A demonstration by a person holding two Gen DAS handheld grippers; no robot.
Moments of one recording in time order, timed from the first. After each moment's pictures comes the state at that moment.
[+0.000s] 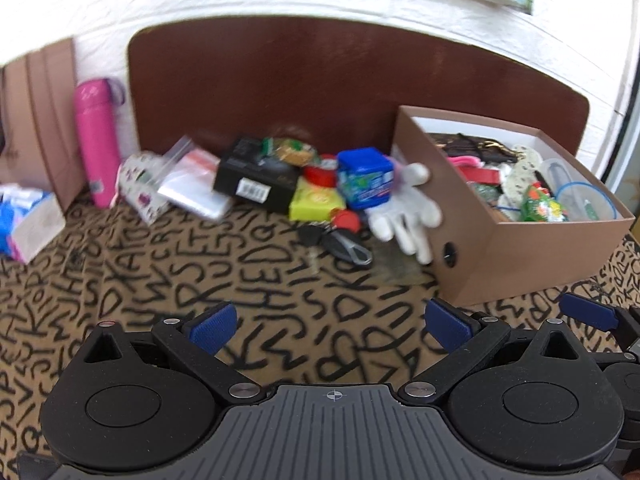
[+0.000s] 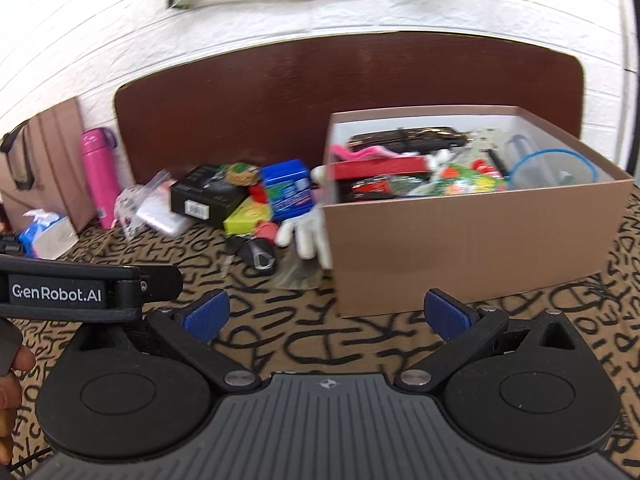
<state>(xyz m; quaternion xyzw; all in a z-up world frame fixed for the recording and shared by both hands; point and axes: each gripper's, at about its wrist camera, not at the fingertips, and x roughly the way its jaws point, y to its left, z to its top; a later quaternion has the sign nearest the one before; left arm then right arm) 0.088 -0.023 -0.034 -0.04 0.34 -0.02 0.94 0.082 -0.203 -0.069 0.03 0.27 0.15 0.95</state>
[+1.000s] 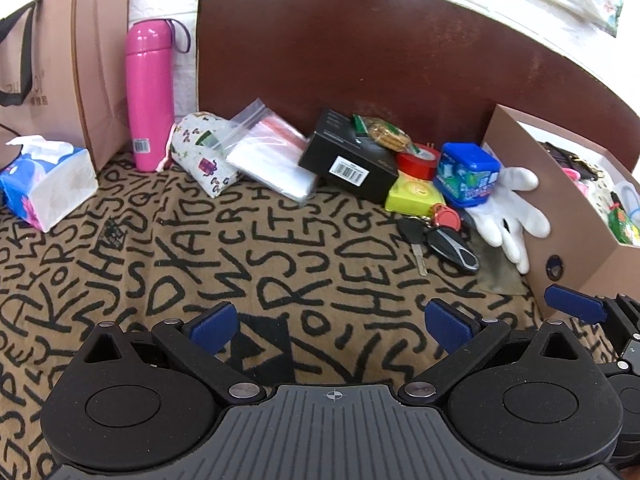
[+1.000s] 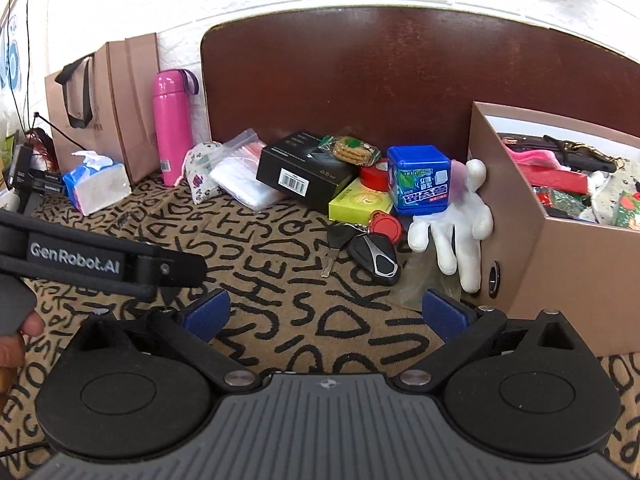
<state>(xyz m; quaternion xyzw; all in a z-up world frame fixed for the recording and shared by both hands) 0.128 0.061 -0.068 -0.07 0.36 0.02 0.93 0.125 -0.114 -0.096 -0.04 0.27 0.25 0.93</state>
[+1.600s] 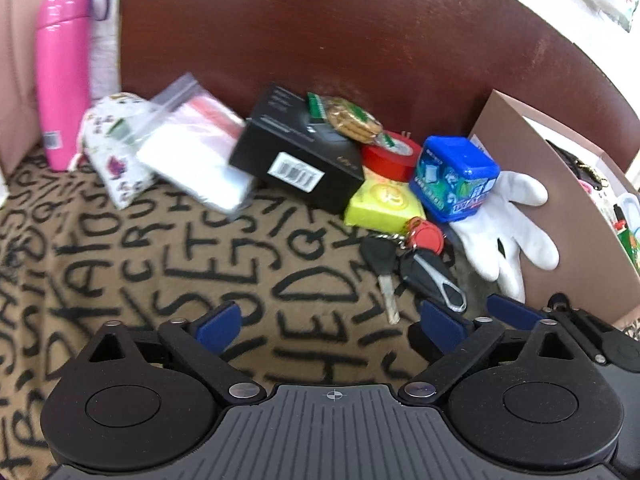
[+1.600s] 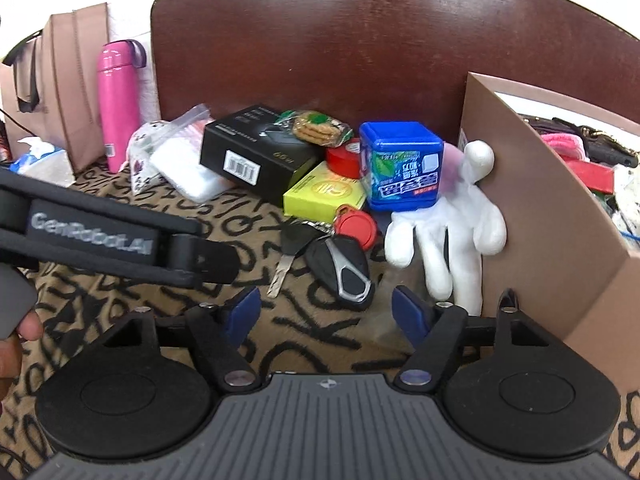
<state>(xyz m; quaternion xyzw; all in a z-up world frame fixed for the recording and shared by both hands) 0.215 0.039 -0.096 -0.10 0.39 -0.04 0.91 0.187 -0.097 -0.121 -0.06 0.29 0.20 0.93</state>
